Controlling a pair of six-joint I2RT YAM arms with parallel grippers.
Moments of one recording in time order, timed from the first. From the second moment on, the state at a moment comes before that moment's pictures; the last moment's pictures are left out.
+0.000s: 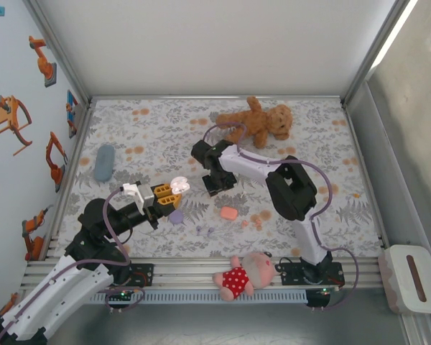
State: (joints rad) left arm -0.73 0.35 0.42 0.02 0.41 -0.02; right arm 0.84 2.13 1.68 -1.07 0.01 0.40
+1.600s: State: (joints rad) left arm -0.73 0.33 0.42 0.00 0.39 -0.02; right arm 0.85 2.25 1.78 -1.07 -0.01 0.37
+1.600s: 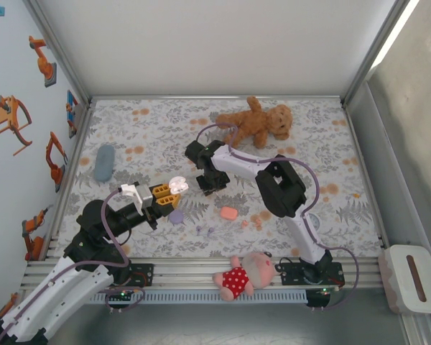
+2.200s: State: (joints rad) left arm -0.73 0.36 0.42 0.01 0.39 -0.02; right arm 0.85 2.25 1.77 -1.06 0.00 0.37
